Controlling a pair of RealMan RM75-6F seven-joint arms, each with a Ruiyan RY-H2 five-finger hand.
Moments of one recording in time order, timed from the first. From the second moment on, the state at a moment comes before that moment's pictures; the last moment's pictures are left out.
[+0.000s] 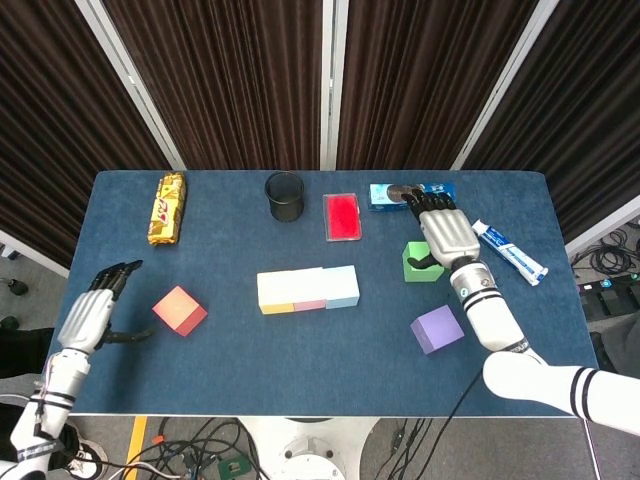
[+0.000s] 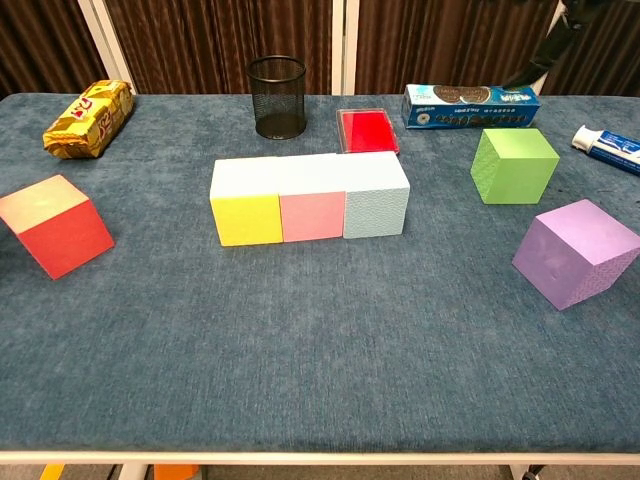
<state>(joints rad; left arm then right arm) -0.32 -1.18 -0.08 -1.73 1.31 1.22 -0.14 0.96 -1.15 0.22 -1.75 -0.54 0.90 -0.51</state>
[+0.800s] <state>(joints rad) -0.38 -1.49 -0.20 -1.82 0.83 1.34 0.37 0.88 -1.14 0.17 -1.59 -0.76 0.73 -0.25</state>
